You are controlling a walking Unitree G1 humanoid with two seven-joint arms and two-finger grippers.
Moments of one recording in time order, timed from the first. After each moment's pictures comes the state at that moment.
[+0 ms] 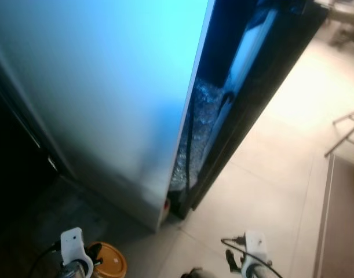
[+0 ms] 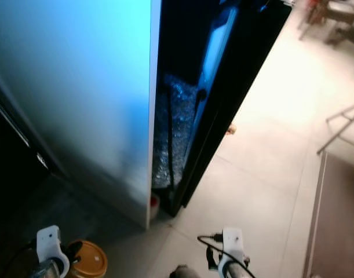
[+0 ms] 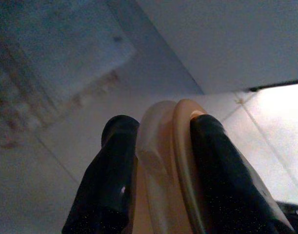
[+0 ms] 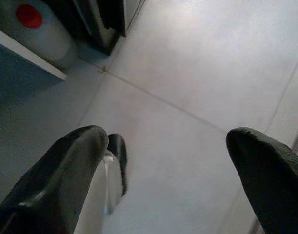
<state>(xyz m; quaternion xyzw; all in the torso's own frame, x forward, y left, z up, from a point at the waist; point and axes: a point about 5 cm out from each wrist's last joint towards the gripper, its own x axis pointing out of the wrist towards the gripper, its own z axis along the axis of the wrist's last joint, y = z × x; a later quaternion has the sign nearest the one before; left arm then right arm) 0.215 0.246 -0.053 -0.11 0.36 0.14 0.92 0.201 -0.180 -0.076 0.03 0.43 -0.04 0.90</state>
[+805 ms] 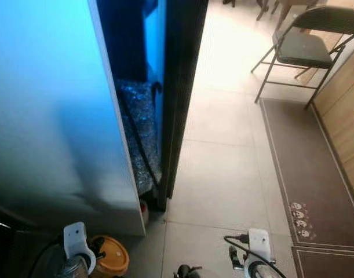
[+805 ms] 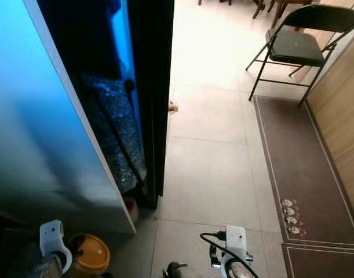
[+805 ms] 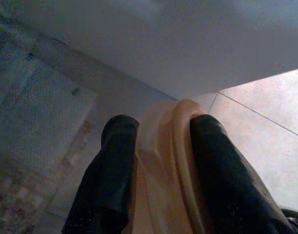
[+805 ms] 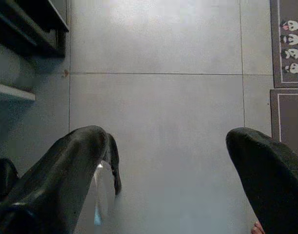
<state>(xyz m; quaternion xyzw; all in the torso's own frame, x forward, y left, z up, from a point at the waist) 0.224 0.242 -0.048 -0.11 0.35 0.13 0.92 0.202 -0.185 -0.074 0.03 0.41 -0.07 0.91</state>
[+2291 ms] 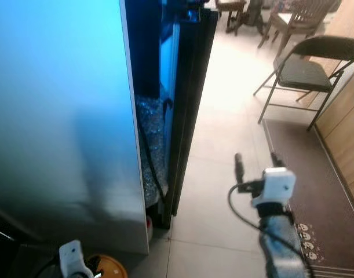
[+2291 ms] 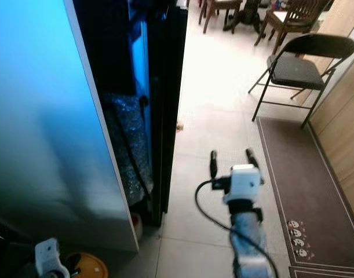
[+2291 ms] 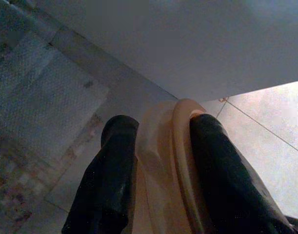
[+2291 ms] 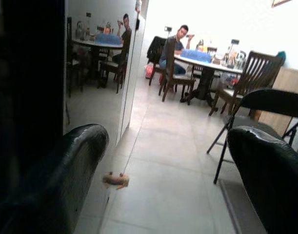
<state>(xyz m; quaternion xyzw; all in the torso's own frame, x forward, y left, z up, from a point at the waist) 0.188 0.241 -0.069 -0.13 0.38 0.17 0.90 0.262 -0.164 0.094 -0.05 -0.09 -0.01 0.99</state>
